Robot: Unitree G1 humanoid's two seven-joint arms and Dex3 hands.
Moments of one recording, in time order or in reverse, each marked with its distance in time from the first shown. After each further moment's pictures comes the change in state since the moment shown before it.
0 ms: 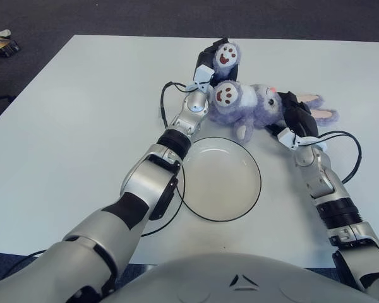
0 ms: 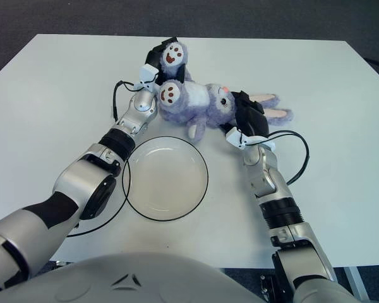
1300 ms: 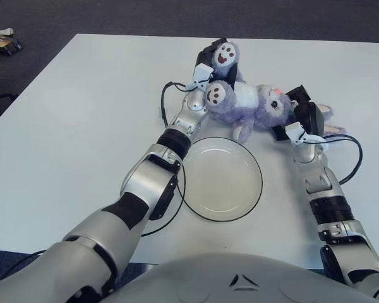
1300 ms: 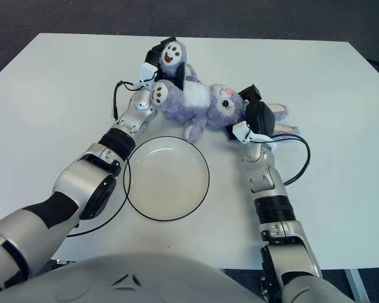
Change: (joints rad) left arm 0.000 0.000 0.002 -0.013 -0.036 0.029 -0.001; right arm 0.016 0.081 -0.113 -0.014 0.075 -0.041 -0.077
